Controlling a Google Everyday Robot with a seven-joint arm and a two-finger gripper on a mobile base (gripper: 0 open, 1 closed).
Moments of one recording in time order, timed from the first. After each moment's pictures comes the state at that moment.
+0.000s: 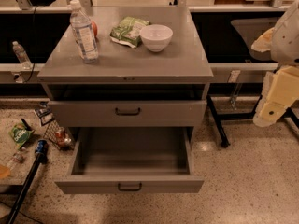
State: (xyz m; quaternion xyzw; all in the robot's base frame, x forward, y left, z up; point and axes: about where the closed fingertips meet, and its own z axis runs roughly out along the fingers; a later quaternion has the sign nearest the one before) arm 0.438 -0.217 0.976 -0.60 0.78 -0.03 0.16
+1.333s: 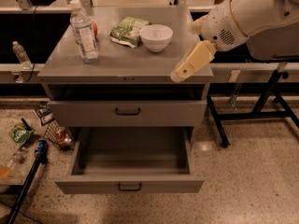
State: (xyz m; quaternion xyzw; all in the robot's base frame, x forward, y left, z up) arm 0.567 -0.085 0.969 -0.56 0.73 0.16 0.37
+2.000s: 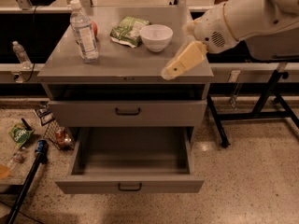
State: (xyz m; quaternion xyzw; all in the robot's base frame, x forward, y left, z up) arm 0.577 -0.069 0.966 -0.53 0.73 0.18 0.39
